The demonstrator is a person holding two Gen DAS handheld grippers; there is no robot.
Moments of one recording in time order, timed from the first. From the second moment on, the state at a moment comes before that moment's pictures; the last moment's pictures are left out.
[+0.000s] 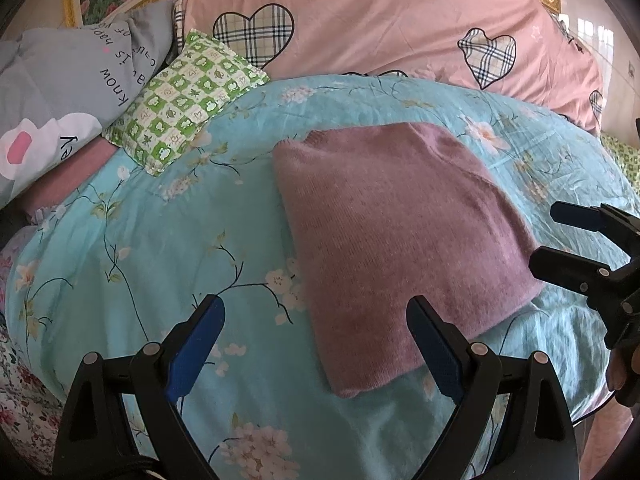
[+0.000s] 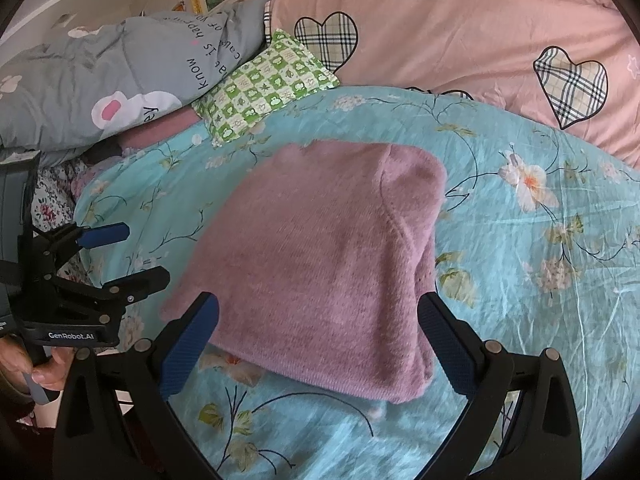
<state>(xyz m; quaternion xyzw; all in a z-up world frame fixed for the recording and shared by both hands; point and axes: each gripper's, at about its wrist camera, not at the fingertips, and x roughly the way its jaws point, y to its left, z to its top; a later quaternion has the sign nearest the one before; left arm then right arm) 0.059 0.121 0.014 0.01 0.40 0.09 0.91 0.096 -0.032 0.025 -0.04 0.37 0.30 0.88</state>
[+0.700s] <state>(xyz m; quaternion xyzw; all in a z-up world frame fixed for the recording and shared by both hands) 0.087 0.126 0.019 0.01 0.41 0.09 0.91 0.118 -0.036 0.028 -0.04 0.37 0.30 0.88</state>
